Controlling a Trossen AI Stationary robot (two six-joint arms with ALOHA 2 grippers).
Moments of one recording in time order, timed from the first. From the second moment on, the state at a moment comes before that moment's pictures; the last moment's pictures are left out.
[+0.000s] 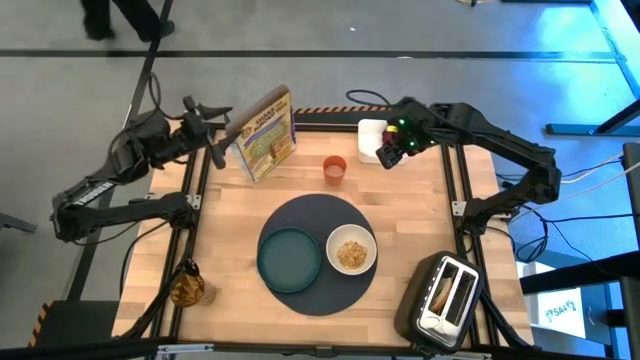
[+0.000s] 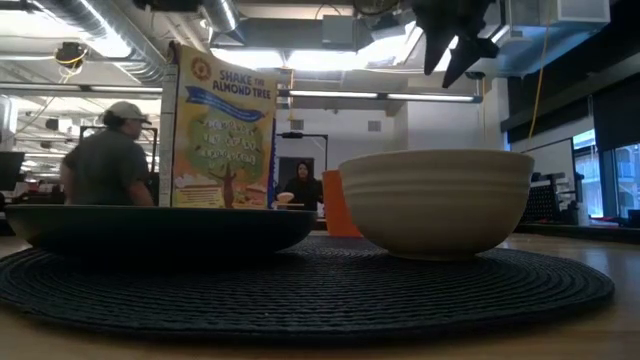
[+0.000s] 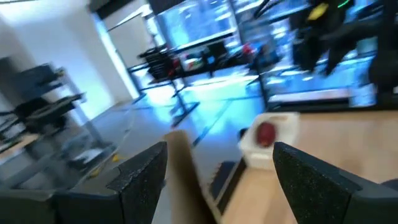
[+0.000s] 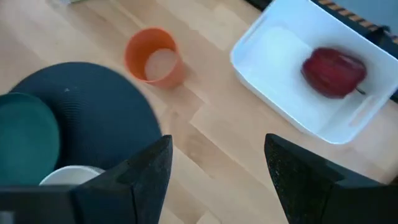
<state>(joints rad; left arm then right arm) 0.54 0.63 0.93 -0.36 -0.06 0.34 -0.39 1.41 1.57 -1.25 0.08 0.50</state>
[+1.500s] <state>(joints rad) 0.27 1.11 1.16 -0.32 -0.04 0.12 -0.81 1.91 1.72 -1.05 -0.12 0.44</state>
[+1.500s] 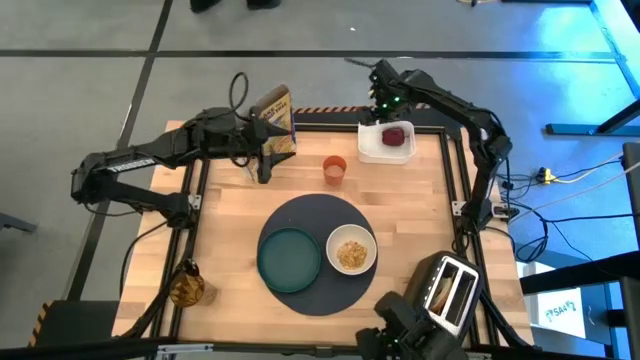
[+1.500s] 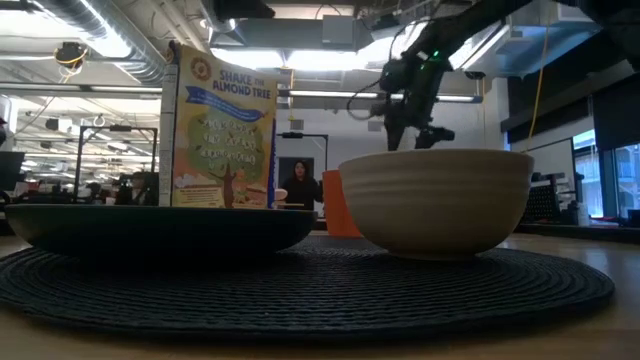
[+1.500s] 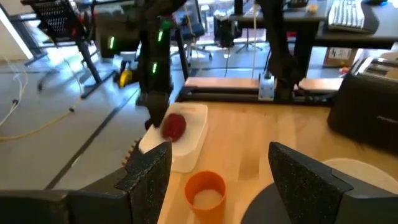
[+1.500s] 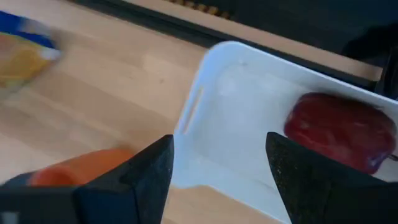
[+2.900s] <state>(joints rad) 0.21 1.07 1.16 -0.50 -0.07 0.19 -0.39 1.78 1.73 -1.26 -0.01 0.58</state>
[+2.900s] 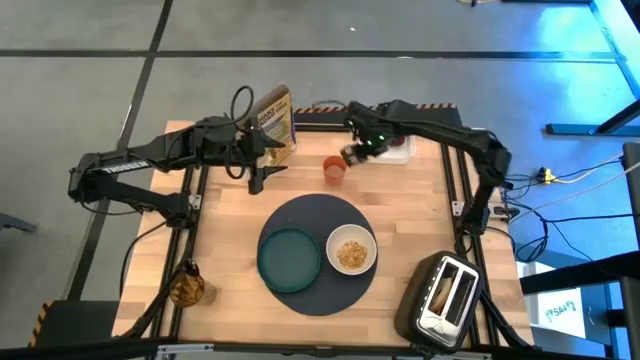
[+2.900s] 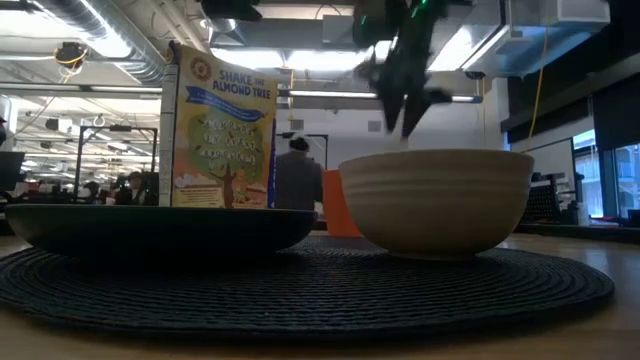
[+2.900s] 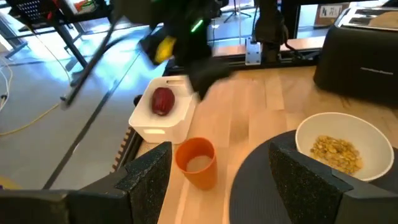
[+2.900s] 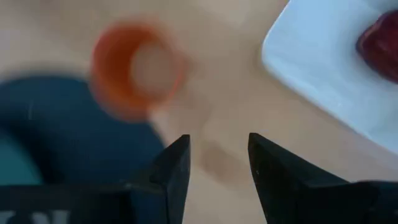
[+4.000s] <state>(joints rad) -0.23 1.28 1.06 -0.22 -0.25 -0.54 0.82 1.47 1.64 -1.55 -0.20 0.37</state>
